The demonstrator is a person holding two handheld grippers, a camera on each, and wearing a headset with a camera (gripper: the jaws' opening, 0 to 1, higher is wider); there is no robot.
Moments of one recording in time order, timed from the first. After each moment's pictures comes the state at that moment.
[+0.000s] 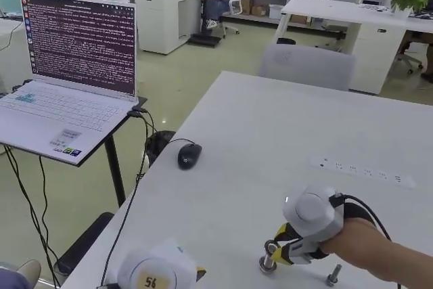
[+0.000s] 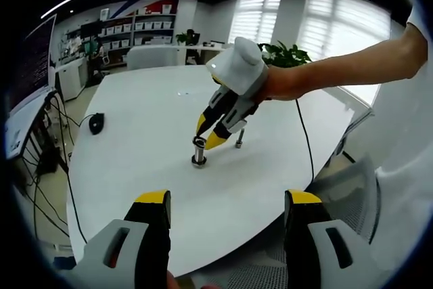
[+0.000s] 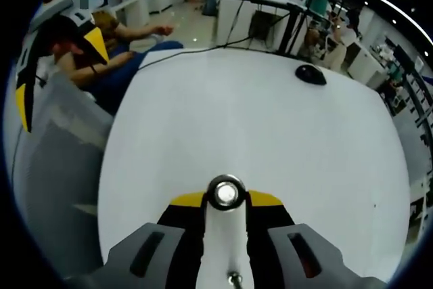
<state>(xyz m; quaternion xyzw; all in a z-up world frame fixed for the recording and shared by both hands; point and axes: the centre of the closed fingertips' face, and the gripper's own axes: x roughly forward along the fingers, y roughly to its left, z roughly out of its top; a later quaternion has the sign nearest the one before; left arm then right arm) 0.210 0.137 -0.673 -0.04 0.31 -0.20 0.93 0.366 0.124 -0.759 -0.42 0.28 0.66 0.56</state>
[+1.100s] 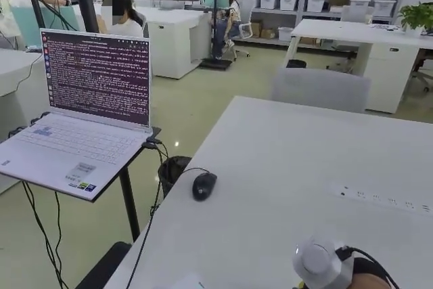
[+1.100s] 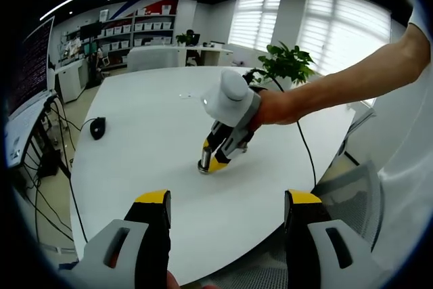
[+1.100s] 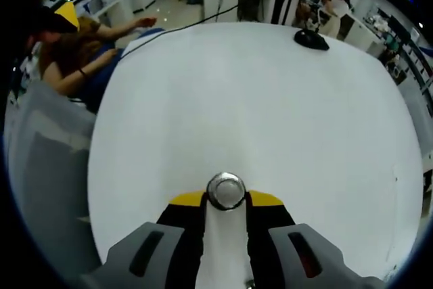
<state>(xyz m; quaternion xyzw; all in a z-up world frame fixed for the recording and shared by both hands) 0.226 0.147 -0.669 -0.03 0.31 -0.20 0.93 0.366 0.122 -0.810 -0.40 0.35 0.62 0.57</state>
